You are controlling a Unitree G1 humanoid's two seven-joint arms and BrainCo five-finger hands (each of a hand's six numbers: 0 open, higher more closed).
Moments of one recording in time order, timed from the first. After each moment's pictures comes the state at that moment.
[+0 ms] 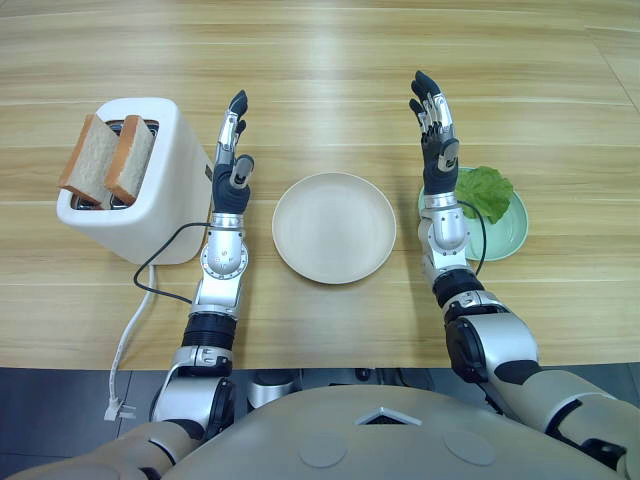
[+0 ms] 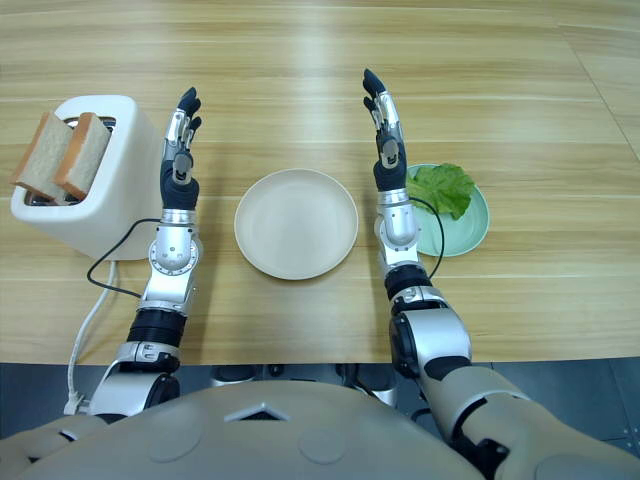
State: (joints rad) left arm -0.19 0.12 0.02 0.35 0.19 -0.68 0.15; right arm -0.54 -0.04 -0.05 1.00 -0.01 -1.12 0.07
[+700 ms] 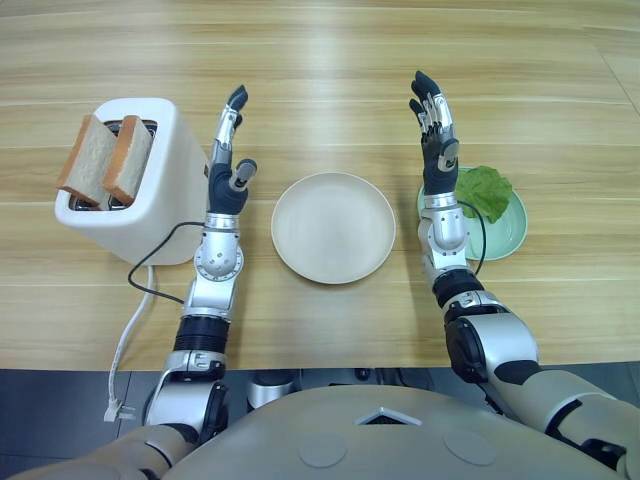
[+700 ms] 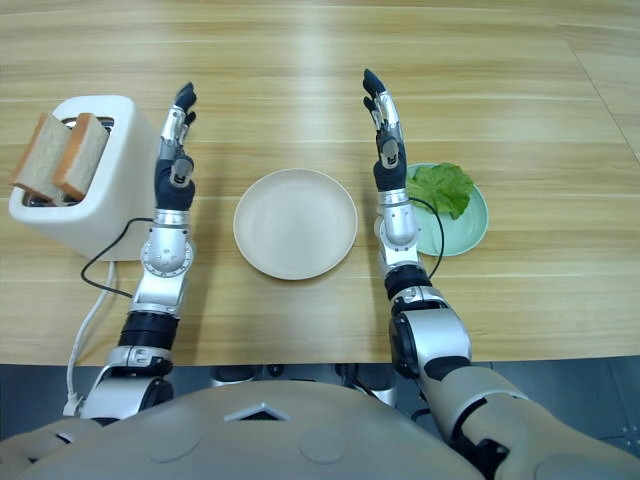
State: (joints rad) left arm -0.12 0.20 0.07 0.05 0.33 -0.64 0.17; right arm -0.54 -0.04 -0.05 1.00 -0.01 -1.12 0.07
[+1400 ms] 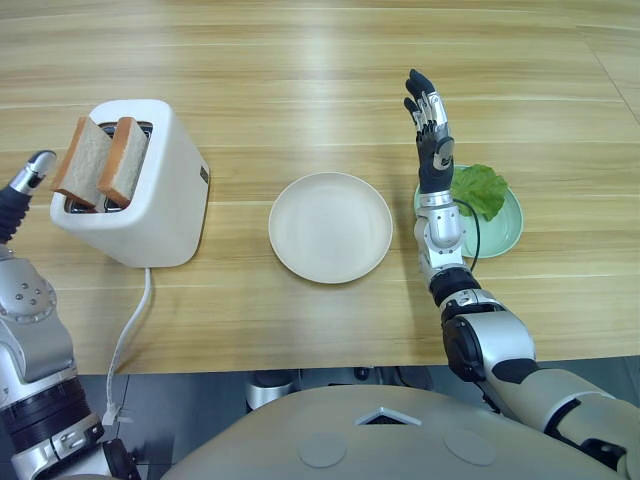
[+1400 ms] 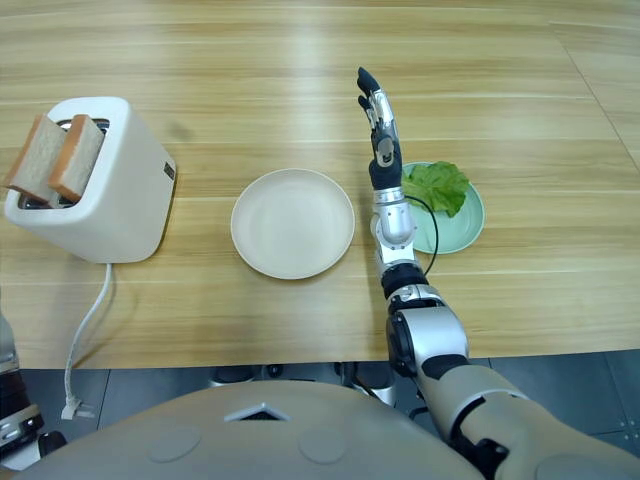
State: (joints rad) left arm 0.14 0.53 0.55 -0.09 0.71 0.02 0.16; right arm -0.55 -0.03 -0.05 1.01 -0.02 -1.12 0.07
